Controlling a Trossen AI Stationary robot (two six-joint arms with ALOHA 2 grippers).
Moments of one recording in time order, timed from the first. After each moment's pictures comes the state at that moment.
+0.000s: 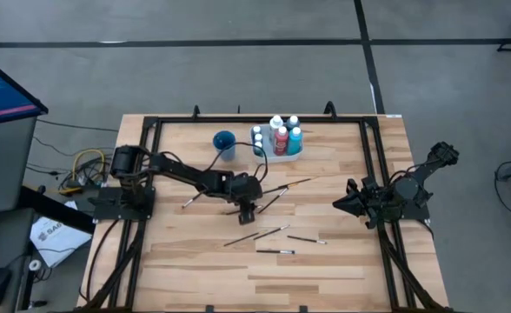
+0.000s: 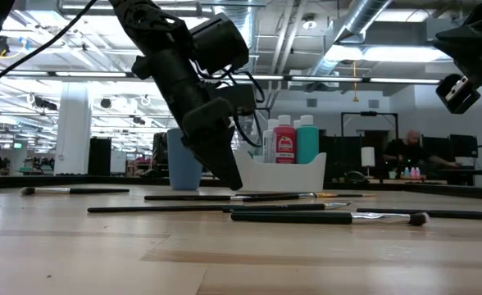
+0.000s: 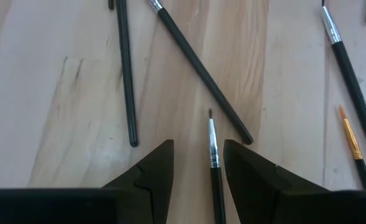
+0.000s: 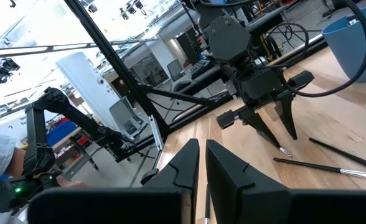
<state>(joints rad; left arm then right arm) -0.02 1.88 1.05 -0.15 -0.06 -0.16 0.66 0.03 0.00 0.08 0.55 0.56</state>
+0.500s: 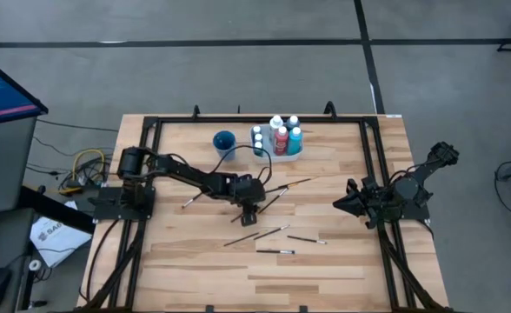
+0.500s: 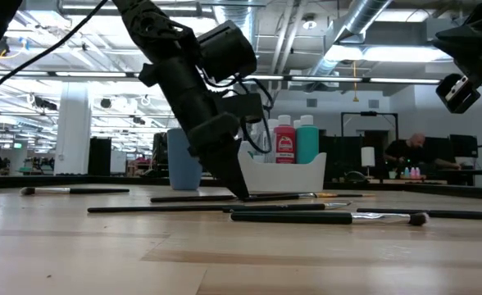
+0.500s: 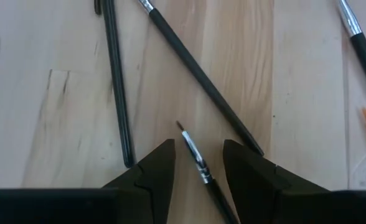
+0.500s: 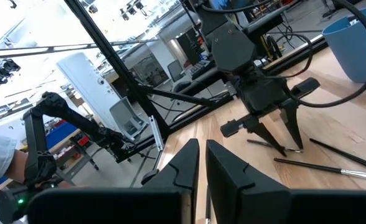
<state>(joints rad) -0.03 1.96 1.08 -0.13 -0.06 -0.11 0.66 0.03 0.00 0.09 0.55 0.56</state>
